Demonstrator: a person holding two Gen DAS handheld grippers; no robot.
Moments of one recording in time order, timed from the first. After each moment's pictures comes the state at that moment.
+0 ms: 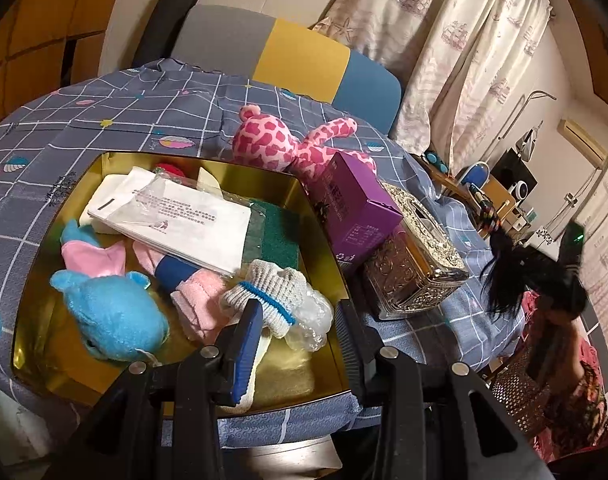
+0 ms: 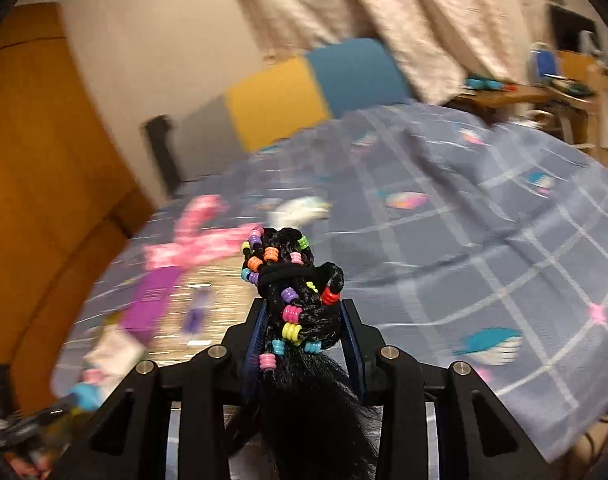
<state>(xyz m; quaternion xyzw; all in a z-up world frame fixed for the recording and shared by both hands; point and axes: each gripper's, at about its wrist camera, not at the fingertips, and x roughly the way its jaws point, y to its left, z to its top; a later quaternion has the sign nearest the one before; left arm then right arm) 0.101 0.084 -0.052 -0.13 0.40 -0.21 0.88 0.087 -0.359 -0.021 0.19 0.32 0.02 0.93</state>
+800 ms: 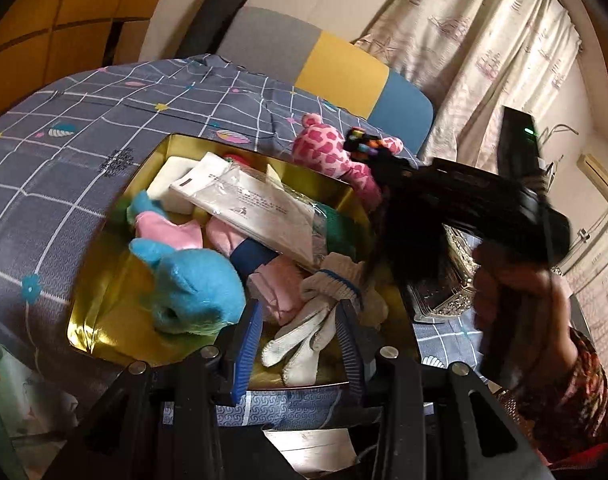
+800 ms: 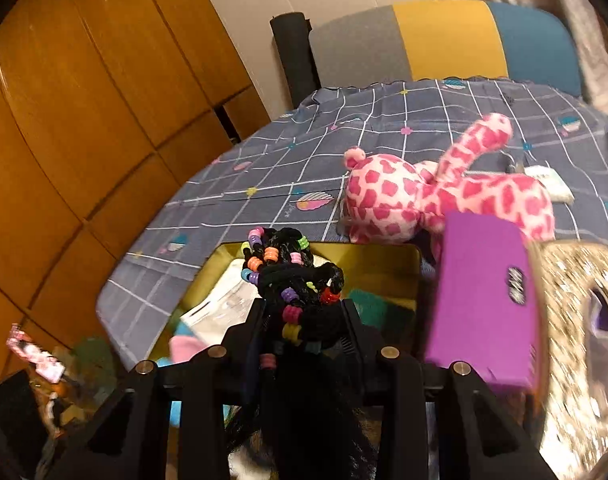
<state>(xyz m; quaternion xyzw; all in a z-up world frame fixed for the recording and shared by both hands) 0.089 0.144 -0.067 -0.18 0.40 -0.16 0.89 0.204 -0.079 -0.040 0.10 0.40 0.22 0.88</state>
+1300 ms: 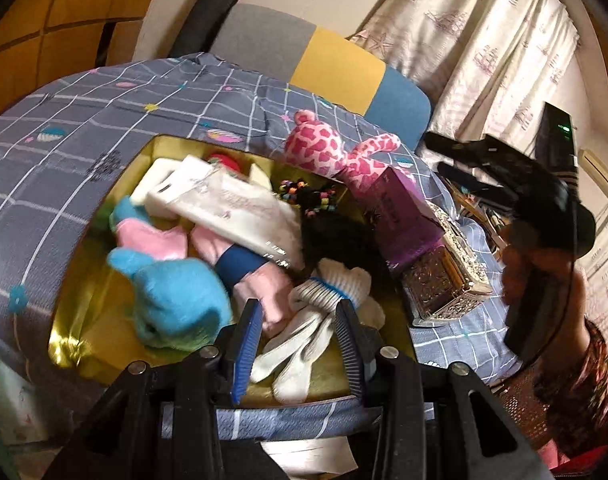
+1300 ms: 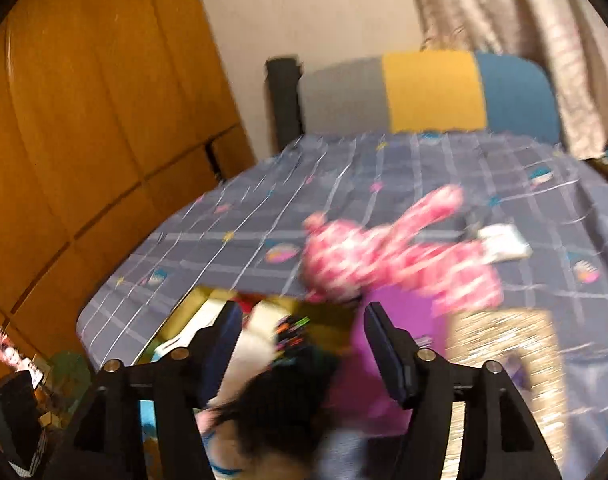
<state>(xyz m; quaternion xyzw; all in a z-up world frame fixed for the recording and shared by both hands) 0.102 0.126 -0.067 -0.17 0.40 -0.17 0.89 0.200 -0.121 0.002 0.07 0.33 0.19 0.92</state>
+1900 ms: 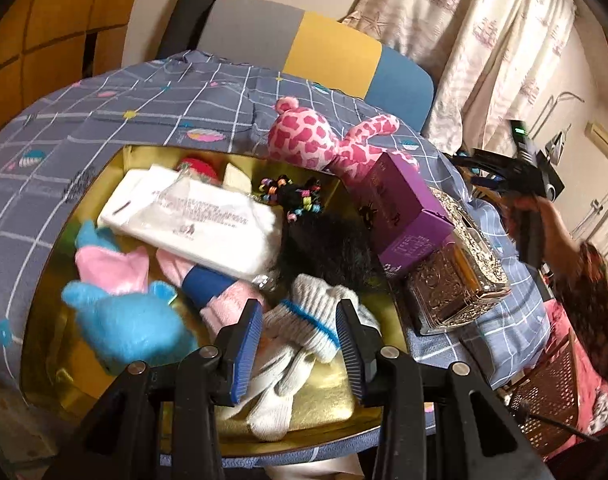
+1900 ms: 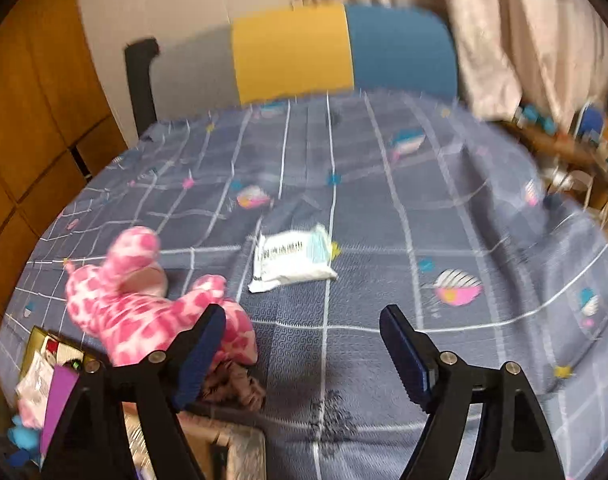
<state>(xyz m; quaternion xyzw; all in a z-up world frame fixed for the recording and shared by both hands) 0.132 0.086 -0.066 -0.12 0.42 -0.16 0.89 0.336 -0.333 -0.015 0.06 0.42 0.02 0.91</state>
